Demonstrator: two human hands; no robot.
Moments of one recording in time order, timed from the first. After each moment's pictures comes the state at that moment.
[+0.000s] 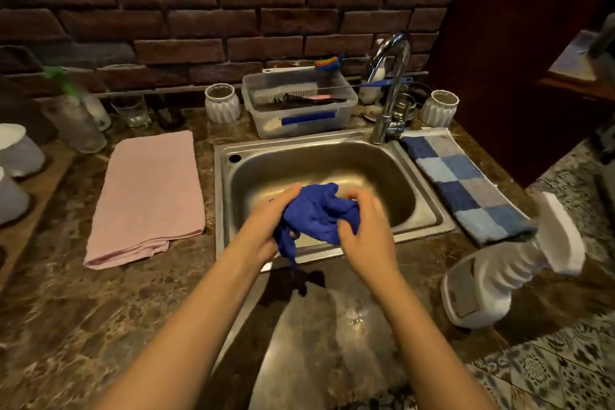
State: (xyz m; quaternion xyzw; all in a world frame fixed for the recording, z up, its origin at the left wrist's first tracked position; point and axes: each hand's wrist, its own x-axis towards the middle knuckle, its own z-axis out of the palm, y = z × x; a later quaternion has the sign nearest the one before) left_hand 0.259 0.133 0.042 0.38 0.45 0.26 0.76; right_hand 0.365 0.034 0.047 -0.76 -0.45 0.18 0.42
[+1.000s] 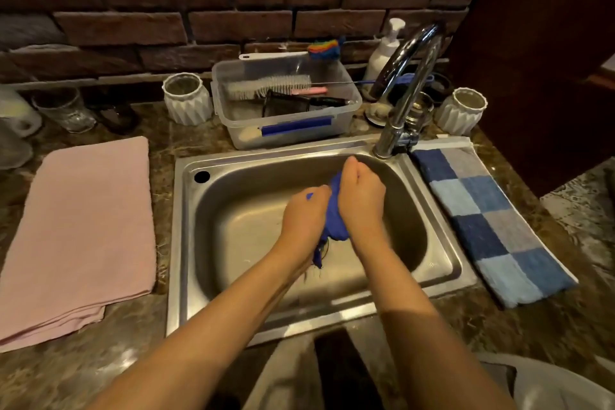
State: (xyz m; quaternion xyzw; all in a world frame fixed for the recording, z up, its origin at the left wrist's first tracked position) left_hand 0.390 0.226 0.016 0.50 0.48 0.26 0.67; right_hand 0.462 0.205 0.036 -0.81 -0.29 0.18 0.48
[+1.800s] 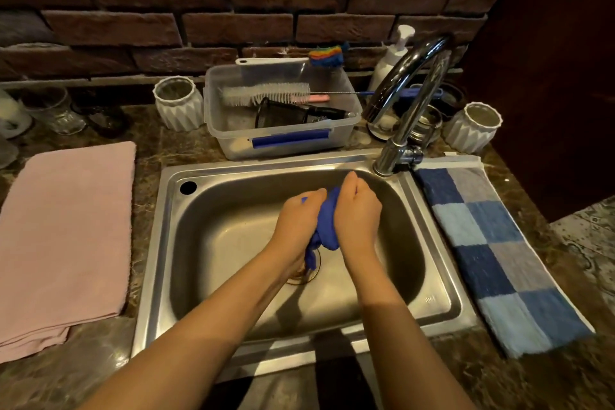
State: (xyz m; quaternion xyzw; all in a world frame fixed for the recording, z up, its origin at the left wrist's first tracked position) left_hand 0.431 0.252 -0.001 0.44 0.49 0.28 0.70; right_hand 0.506 0.235 0.000 -0.82 -0.27 0.19 0.46
